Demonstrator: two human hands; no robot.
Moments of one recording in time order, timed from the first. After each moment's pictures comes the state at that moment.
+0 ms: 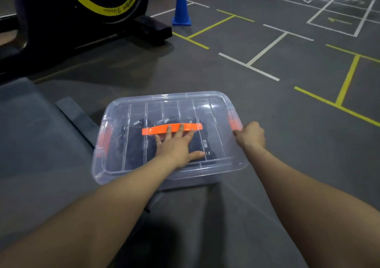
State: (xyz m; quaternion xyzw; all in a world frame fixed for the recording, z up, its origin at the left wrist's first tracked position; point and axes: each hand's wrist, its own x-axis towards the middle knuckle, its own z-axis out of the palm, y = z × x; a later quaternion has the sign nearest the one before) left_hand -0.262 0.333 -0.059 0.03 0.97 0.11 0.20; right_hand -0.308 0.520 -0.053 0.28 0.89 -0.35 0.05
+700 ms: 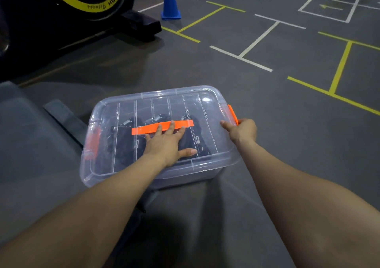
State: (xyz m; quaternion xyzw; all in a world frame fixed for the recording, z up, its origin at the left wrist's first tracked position) left_hand -0.269 0.330 -0.063 0.06 0.98 0.05 0.19; right_hand -0.317 0.530 -0.077 0.28 0.86 -0.43 0.02
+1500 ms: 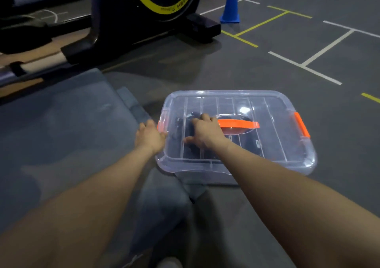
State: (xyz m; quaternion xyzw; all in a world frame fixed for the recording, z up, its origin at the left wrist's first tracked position) left_hand -0.226 0.161 -0.050 -0.30 0.93 0.22 0.06; right_hand -0.285 0.306 -0.052 -0.21 0.95 -0.15 0.16
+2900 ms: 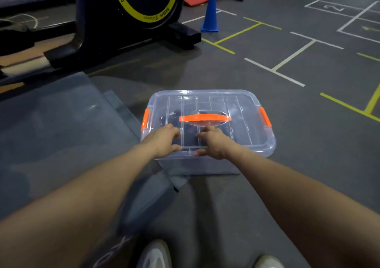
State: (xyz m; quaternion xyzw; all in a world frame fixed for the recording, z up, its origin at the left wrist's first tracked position) left_hand -0.197 0.218 -0.027 0.01 0.98 0.13 0.15; right_hand -0.233 0.395 -0.030 -0.24 0.94 -0.11 0.23
